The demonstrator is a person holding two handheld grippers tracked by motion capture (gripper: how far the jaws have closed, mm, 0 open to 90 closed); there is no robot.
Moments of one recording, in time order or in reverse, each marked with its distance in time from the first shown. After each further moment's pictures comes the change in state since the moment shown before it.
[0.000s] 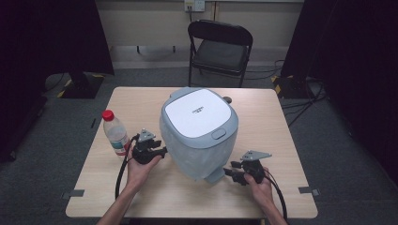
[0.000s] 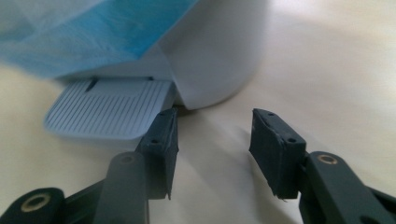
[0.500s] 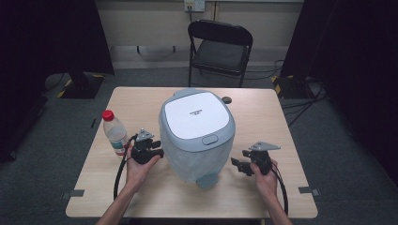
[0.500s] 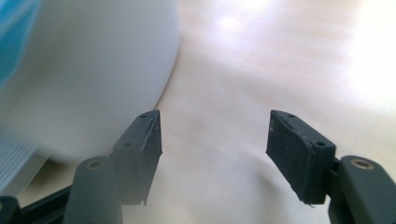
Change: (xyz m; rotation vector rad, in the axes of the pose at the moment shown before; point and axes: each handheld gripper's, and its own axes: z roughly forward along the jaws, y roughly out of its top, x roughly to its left) left arm 0.002 0.000 0.001 -0.005 -0.015 -0.018; right arm -0.031 0.019 -0.013 -0.053 -0.165 0.077
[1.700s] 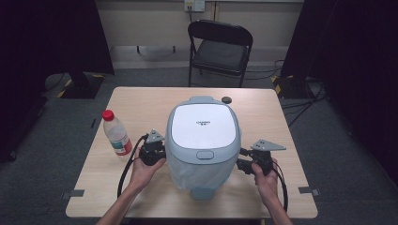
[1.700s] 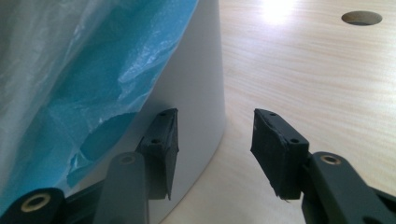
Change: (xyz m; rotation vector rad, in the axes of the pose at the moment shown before) left arm -0.032 0.011 -0.003 0.050 -0.082 0.129; right arm 0.024 0.017 -0.028 -0.129 0.097 -0.002
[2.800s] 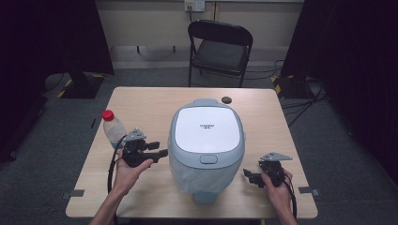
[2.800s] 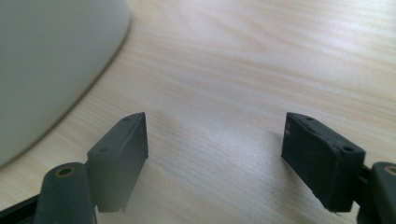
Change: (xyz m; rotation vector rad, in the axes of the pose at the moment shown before) left arm 0.020 0.001 -0.056 -0.098 -0.131 -0.104; right arm -0.033 -0.054 -0.011 0.236 -0.215 0.037
